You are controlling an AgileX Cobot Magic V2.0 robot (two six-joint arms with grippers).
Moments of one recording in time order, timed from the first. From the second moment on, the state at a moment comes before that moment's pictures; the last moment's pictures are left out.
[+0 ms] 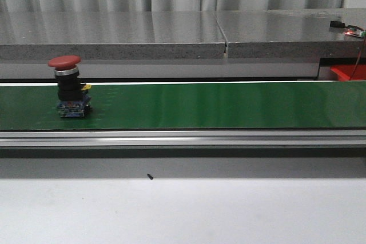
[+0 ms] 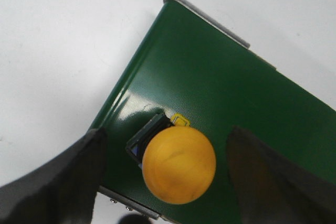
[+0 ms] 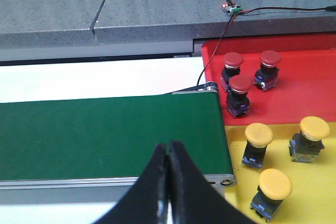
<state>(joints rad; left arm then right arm) 0.33 1.54 -1.20 -0.21 0.82 -0.09 -0.15 0.40 -0.63 0.16 0.65 -0.07</state>
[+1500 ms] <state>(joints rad) -0.18 0.84 -0.97 -0.12 0.79 0.18 -0.15 0.40 -0.63 0.10 0.62 -0.09</state>
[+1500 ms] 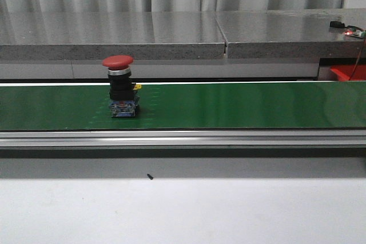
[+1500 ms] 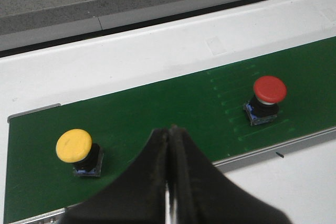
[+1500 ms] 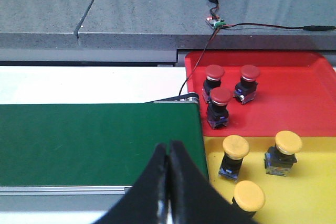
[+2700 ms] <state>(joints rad) -0.18 0.39 -0.75 -0.18 0.82 0.18 0.01 0.67 -0.78 0.16 0.75 -0.11</state>
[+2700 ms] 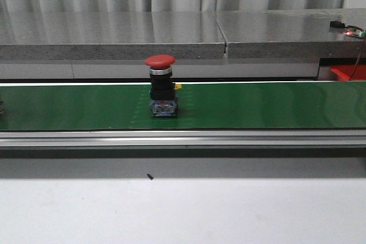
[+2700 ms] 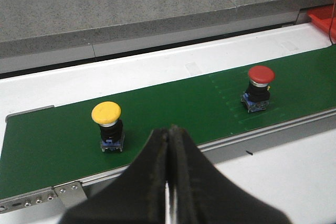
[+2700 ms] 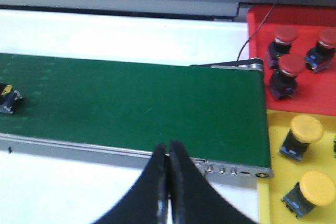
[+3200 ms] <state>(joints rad) -0.18 0.39 -0.75 -0.18 0.82 0.18 0.23 1.17 -1.13 0.16 0.90 -0.11</state>
